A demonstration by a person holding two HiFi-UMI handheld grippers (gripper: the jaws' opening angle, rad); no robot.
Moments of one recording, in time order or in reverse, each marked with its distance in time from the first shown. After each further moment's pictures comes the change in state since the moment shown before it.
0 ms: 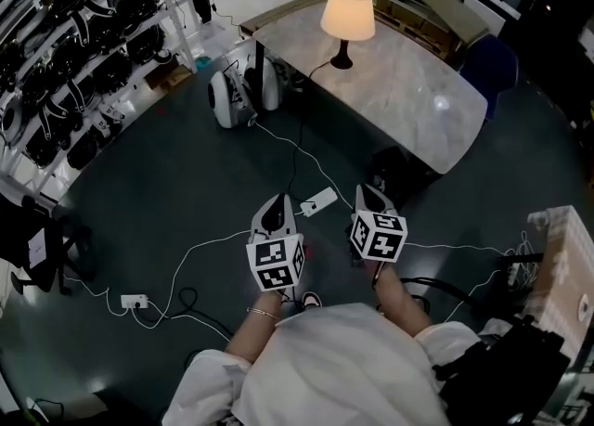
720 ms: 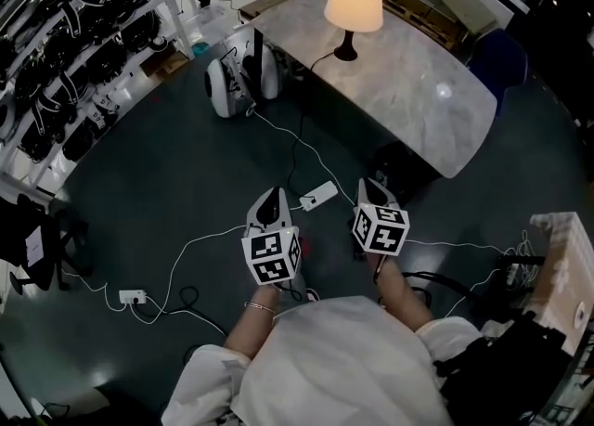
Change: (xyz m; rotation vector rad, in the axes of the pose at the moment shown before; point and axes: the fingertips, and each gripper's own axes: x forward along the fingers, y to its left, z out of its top) left arm 0.058 0.026 -0.009 -0.023 0.043 0.040; right arm 0.061 -0.022 0.001 -0.003 0.054 -0.013
